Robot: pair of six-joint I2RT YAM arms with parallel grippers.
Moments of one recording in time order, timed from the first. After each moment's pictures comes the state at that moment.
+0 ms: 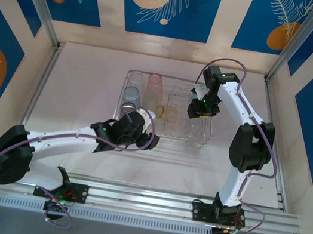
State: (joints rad) left arm -0.94 1.32 0.80 -0.16 -0.07 -0.39; right arm 0.26 1.90 1.68 -1.28 -0.19 -0.11
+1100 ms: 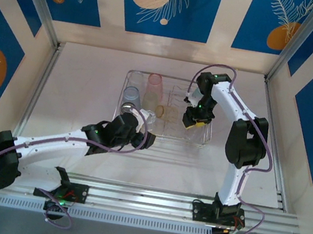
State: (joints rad) left arm -0.95 1.22 0.75 -0.16 -0.13 -0.40; right arm 0.31 1.95 1.68 -1.42 -0.24 -0.18
